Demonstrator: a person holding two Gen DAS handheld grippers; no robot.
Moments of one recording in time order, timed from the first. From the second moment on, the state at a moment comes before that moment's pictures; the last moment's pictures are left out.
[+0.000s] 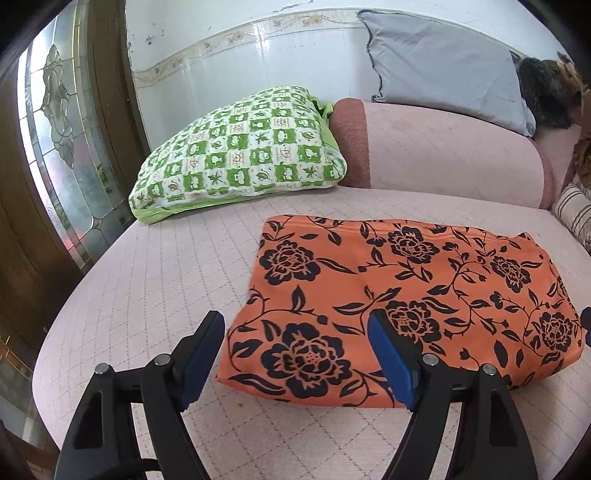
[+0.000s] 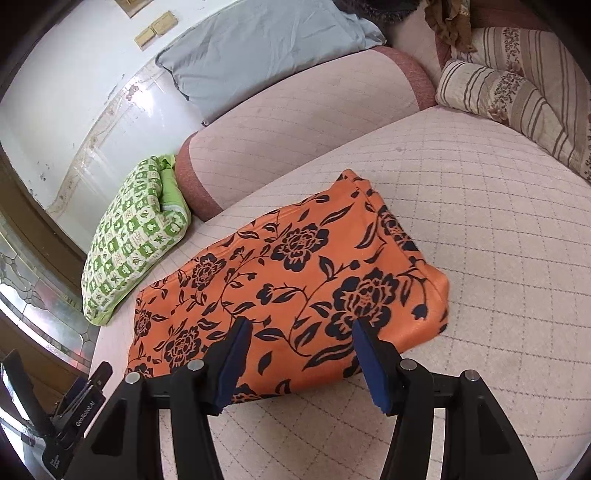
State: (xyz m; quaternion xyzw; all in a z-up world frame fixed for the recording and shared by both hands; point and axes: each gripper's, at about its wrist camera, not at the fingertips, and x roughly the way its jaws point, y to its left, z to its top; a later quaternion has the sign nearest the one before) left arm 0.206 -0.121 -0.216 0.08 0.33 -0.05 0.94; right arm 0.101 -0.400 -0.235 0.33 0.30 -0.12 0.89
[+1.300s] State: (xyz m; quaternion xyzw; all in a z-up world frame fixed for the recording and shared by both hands) left arm 0.227 -0.140 -0.229 0.10 0.35 -0.07 0.93; right arm 0.157 -0.365 -0.254 0.29 0.35 -0.08 0.89
